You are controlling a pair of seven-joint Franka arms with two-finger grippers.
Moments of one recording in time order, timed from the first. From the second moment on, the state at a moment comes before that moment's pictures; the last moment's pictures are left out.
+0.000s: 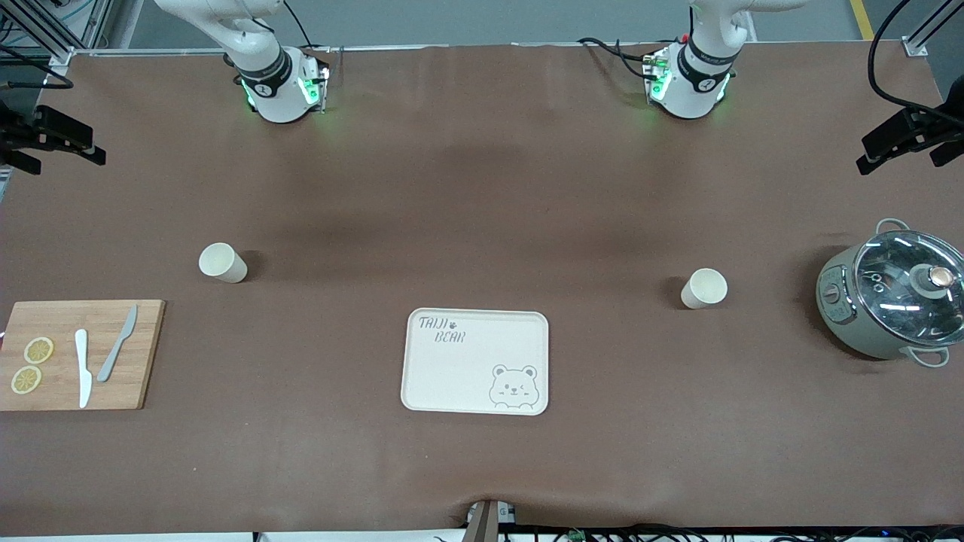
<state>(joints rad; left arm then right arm) -0.05 -0.03 0.03 -1.46 0.01 1.43 -0.12 -0.03 -0.04 -0.05 -1.52 0.06 1.36 -0.18</state>
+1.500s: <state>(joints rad) -0.06 -0.03 -0.01 -1.49 0.01 1.43 -0.12 -0.01 -0.05 -0.04 -1.52 -0.03 1.37 -0.09</state>
